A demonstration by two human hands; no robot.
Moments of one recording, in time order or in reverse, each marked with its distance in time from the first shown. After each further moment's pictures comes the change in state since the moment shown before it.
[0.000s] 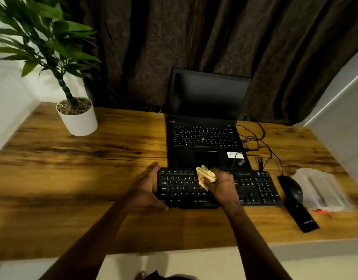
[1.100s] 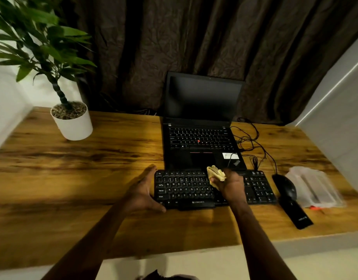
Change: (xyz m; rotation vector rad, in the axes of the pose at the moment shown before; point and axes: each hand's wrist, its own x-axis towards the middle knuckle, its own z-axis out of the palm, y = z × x) left_hand -0.002 -0.001 -0.001 -0.062 -0.021 0.025; right_hand 0.010 0.042 -0.011 0.119 0.123 0.108
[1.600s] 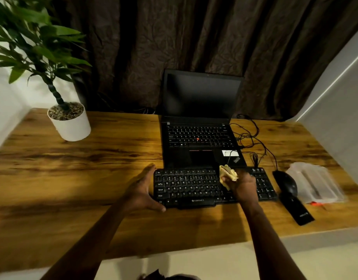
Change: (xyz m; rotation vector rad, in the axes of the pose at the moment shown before) left_hand 0.003 -0.005 0.001 0.045 0.012 0.000; right_hand -0.002 0.024 -0.021 -0.019 0.089 -0.011
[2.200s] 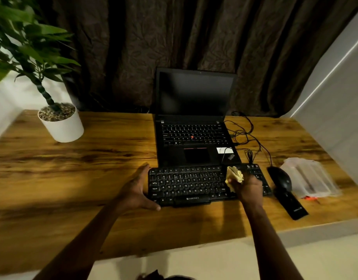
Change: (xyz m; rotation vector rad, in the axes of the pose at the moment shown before) left_hand 0.001 -0.002 0.001 -0.028 -0.042 -0.011; right_hand -0.011 0.019 -0.015 0.038 0.089 0.132
